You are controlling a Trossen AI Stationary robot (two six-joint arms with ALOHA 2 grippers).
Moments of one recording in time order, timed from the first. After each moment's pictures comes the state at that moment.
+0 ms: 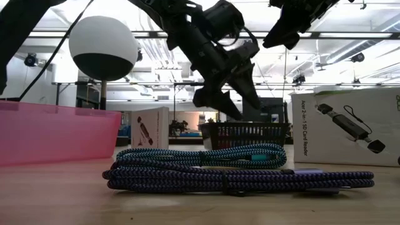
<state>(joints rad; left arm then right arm) 0.07 2.02 1.54 -0.35 0.08 -0.44 -0.19 1.07 0.94 -0.52 -0.05 0.04</state>
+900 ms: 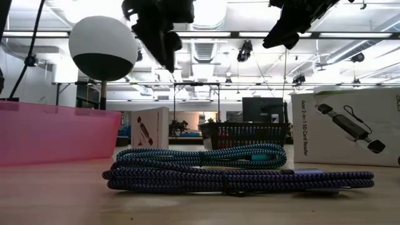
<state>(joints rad) 0.07 1.66 1.53 -1.08 0.02 0.19 -0.19 1.07 0.94 -0.52 -0.05 0.02</state>
